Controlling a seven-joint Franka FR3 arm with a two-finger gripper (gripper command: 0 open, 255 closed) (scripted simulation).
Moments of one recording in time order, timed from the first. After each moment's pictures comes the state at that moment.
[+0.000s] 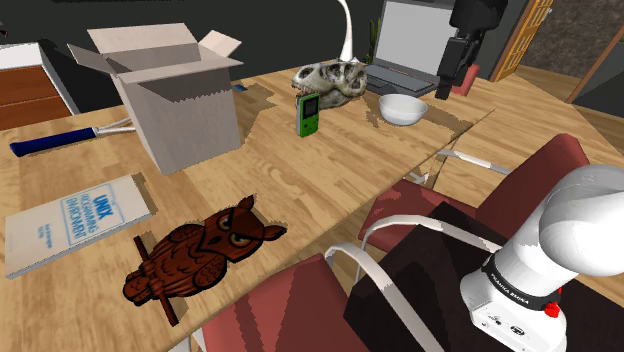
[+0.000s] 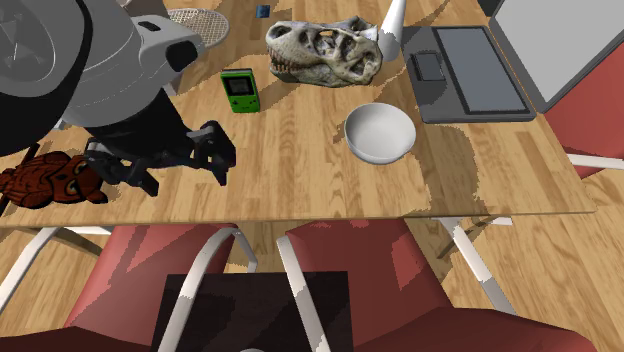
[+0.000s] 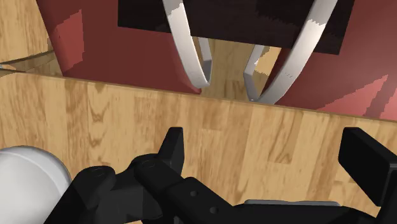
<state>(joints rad) 0.02 -0.78 0.04 -2.29 0.01 1.47 -0.10</state>
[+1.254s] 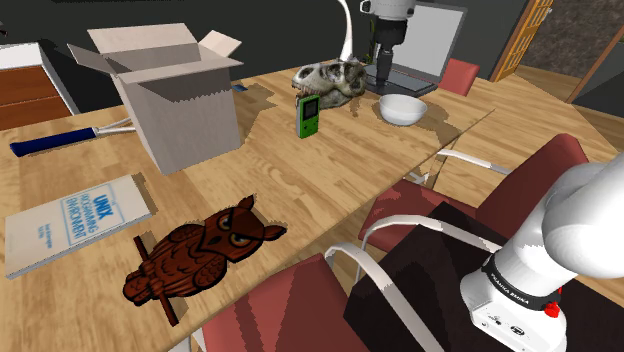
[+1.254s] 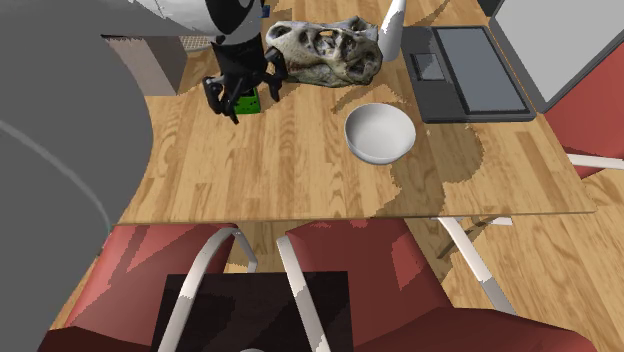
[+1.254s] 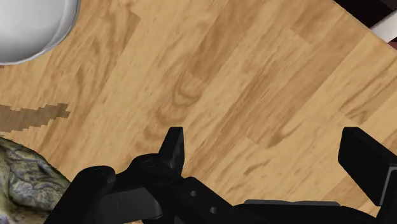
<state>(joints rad) 0.09 -0.20 -0.15 -2.00 -0.05 1.78 -0.68</state>
